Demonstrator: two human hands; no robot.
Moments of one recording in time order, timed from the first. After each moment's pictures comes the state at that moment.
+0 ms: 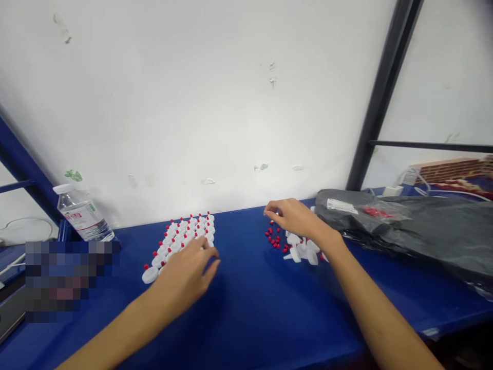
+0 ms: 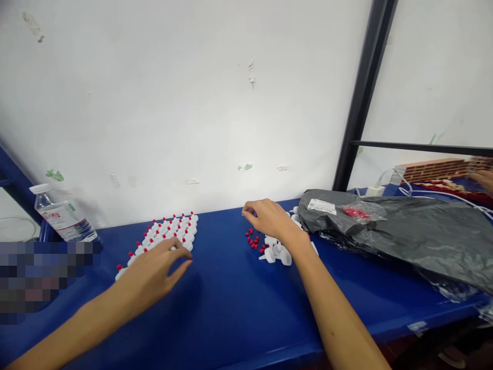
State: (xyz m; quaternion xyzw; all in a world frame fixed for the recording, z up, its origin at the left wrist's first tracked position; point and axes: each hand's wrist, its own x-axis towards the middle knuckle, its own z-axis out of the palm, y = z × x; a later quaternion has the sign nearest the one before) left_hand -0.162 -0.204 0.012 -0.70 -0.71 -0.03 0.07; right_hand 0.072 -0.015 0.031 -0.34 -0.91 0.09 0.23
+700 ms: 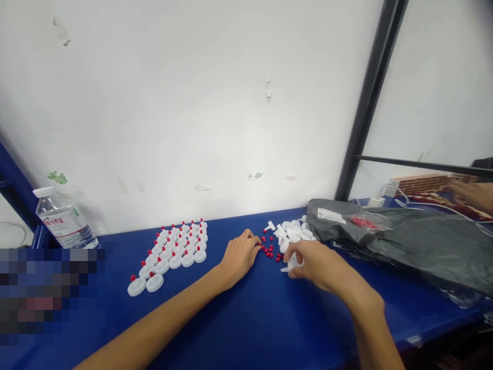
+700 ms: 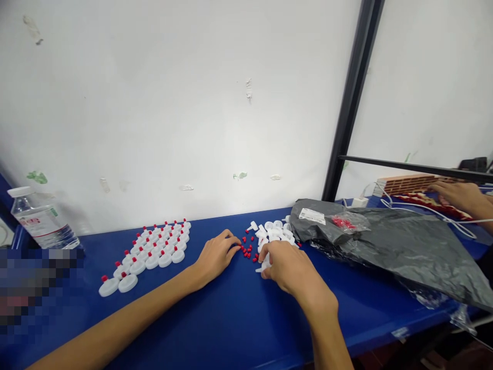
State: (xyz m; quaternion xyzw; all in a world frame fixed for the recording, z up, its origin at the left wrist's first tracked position) left_hand -0.103 -0.081 -0.049 -0.77 -0.61 -0.17 0.01; right_hand 0.124 -0.071 0.002 -0.50 -0.84 0.17 0.09
